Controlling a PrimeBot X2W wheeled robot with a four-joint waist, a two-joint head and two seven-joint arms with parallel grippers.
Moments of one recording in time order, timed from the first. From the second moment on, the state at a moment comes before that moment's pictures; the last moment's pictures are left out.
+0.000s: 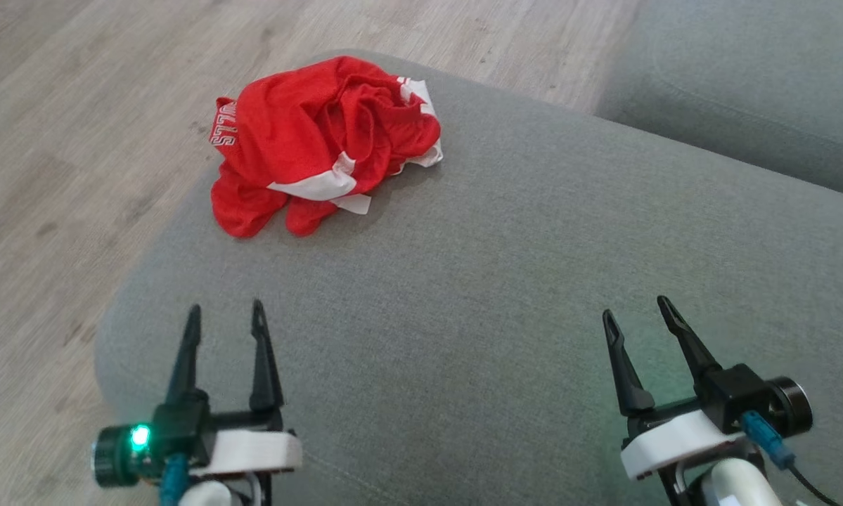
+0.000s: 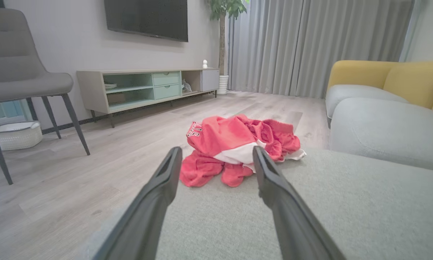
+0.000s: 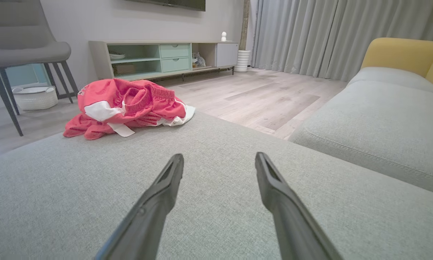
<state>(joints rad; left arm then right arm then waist) -0.01 0.05 -0.20 0.18 -0.14 0.18 -0.25 -0.01 -0.04 0.10 0.27 -0.03 0.13 -0.25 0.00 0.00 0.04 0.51</state>
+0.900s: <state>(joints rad) -1.02 0.14 -0.12 0.86 -0.01 0.03 -0.18 -0.14 -0.24 0.12 0.16 -0.13 0.13 -0.25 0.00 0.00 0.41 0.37</state>
